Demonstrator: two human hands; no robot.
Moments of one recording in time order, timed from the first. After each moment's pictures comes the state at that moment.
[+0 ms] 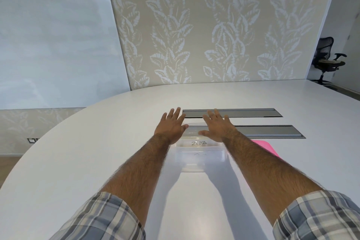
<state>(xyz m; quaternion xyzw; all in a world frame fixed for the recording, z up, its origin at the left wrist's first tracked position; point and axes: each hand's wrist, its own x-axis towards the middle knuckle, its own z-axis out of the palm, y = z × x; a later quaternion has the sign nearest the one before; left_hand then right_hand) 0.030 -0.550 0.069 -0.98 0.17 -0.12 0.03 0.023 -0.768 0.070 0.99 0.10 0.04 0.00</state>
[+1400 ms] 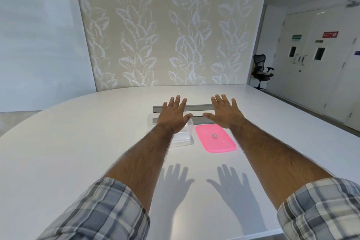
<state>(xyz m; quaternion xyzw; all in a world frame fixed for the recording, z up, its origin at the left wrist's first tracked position) -0.133 -0.615 0.118 -0.95 0.25 -0.17 -0.07 -0.183 -0.840 0.141 0.99 -0.04 0.15 0.07</state>
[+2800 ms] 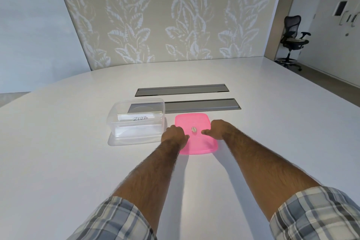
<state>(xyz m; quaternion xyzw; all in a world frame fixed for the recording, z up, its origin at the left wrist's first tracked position) -0.072 -0.816 -0.021 -0.99 0.06 0.04 -0.08 -0.077 -1.006 0.000 0.99 -0.06 -0.10 -0.09</state>
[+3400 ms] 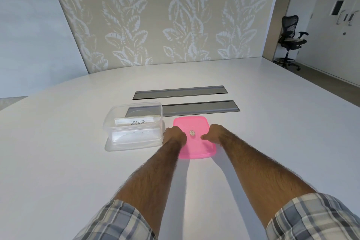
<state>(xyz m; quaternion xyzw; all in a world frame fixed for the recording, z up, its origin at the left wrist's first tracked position) -0.054 -0.830 -0.019 -0.97 -0.05 0.06 -0.22 -0.072 -0.999 -0.005 0.96 -0.12 -0.12 -0.21</state>
